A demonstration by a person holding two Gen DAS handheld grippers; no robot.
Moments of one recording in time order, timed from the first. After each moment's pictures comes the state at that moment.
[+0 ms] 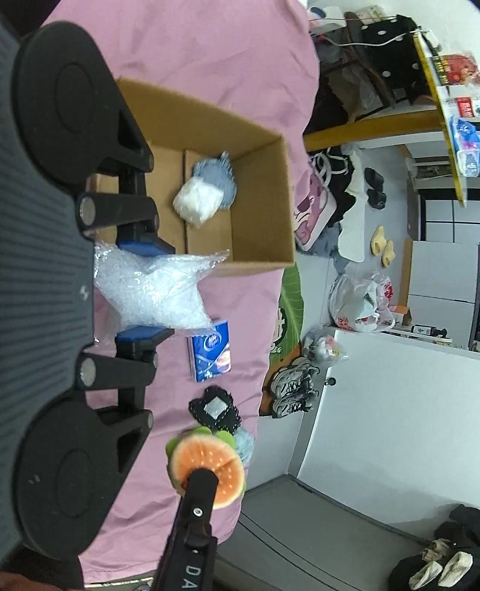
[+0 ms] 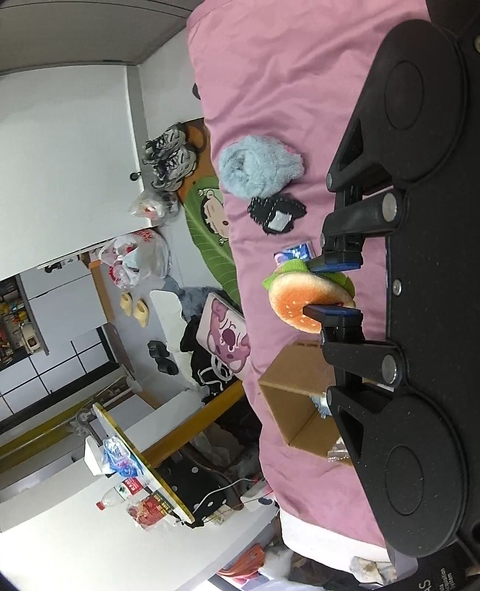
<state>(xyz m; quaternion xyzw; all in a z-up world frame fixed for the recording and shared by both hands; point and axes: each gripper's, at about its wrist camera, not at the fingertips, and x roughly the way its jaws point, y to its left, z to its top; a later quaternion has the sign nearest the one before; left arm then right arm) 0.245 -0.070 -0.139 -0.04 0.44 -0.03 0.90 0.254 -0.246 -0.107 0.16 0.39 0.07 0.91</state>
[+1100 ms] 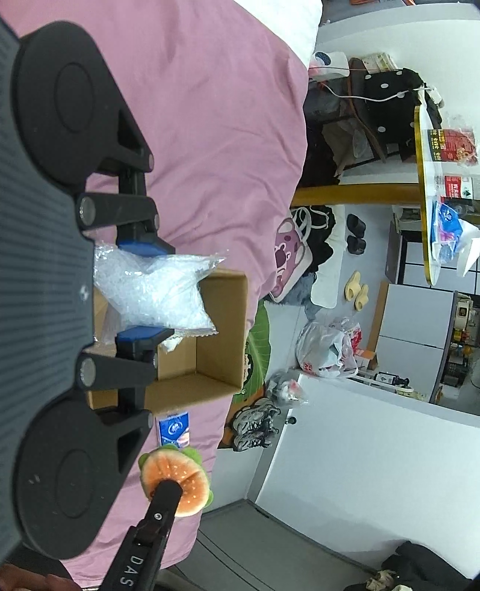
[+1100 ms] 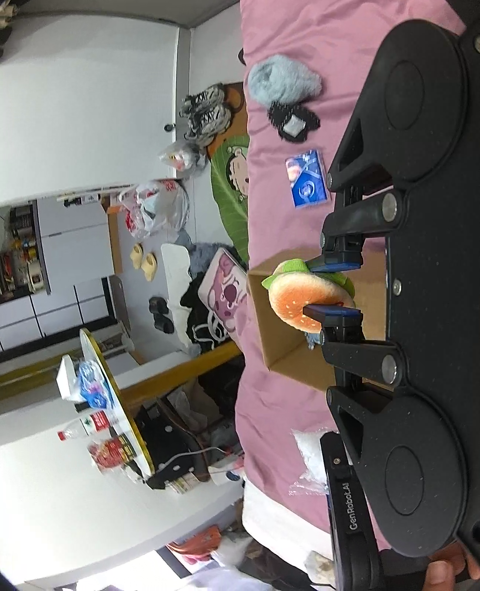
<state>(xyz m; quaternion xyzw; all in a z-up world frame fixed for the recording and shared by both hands) 0.225 0.070 -0.095 -0.07 0.41 0.01 0.91 0.244 -0.120 -0.085 0.09 0.36 0.11 0.92</state>
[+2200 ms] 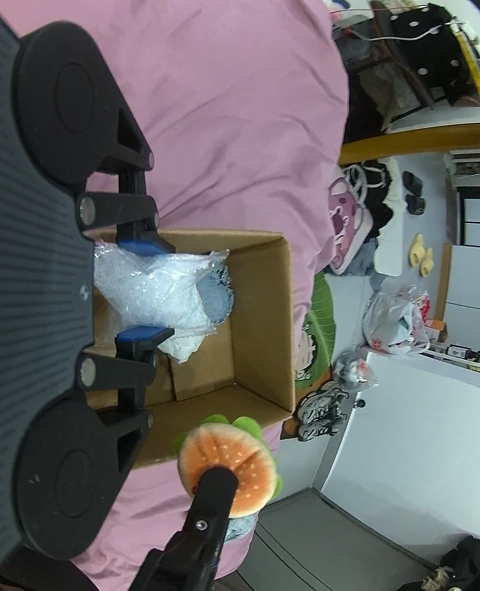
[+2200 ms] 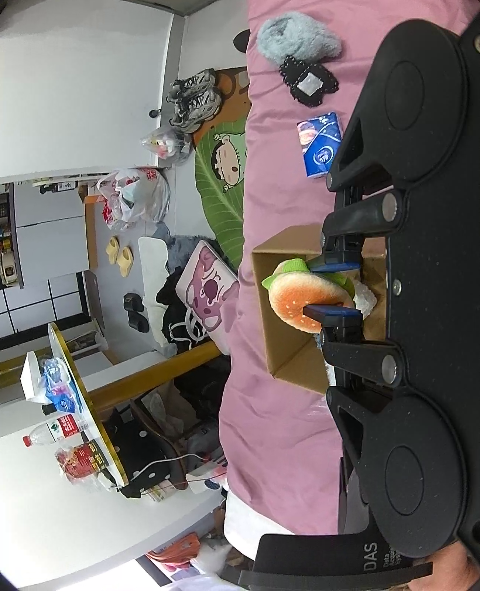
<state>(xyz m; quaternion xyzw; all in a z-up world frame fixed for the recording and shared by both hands) 0.315 0.068 -0.171 -0.05 0.51 -0.05 0.86 0.305 -0.082 -0.106 0.07 0.40 0.12 0.91</state>
